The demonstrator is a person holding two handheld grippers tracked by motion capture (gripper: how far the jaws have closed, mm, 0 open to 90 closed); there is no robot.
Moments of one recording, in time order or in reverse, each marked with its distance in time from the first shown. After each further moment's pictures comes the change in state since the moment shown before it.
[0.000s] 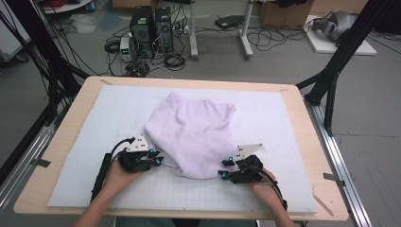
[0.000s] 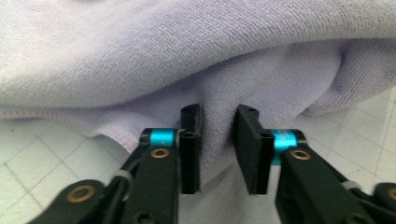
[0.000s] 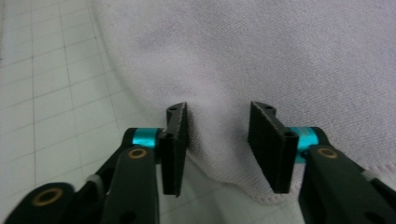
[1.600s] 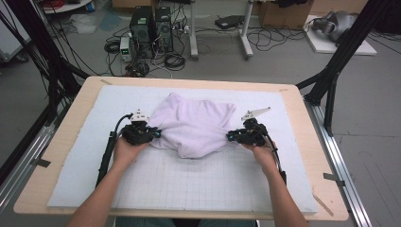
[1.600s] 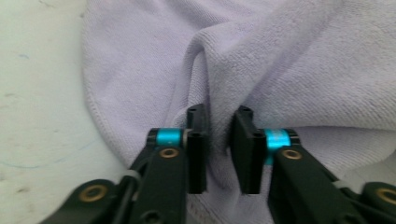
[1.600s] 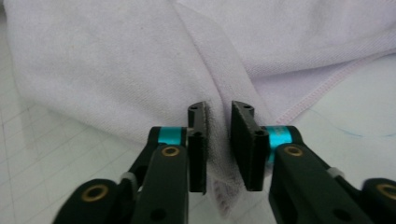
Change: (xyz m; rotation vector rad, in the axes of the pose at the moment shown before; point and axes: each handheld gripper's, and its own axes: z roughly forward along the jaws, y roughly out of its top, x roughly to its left) left arm 0.069 0.030 0.021 -0.035 0.166 -0.202; right arm -0.101 0.032 -0.006 -0.035 -0.072 0.222
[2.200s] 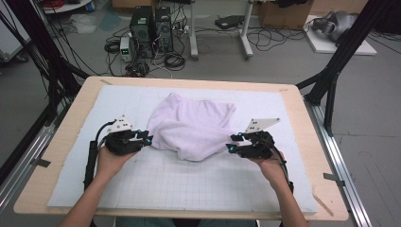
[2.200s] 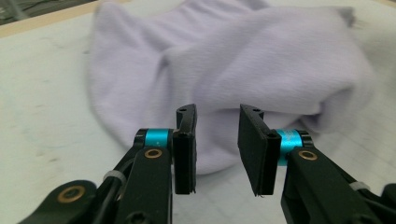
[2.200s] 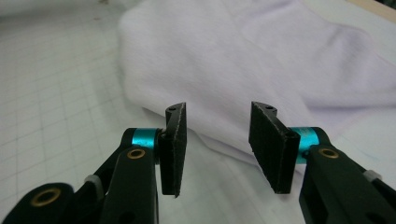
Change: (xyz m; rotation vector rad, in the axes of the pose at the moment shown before) left arm -0.027 -0.014 -0.052 -0.106 -0.113 0.069; right arm 0.062 -0.003 -0.039 -0.098 0.013 -0.169
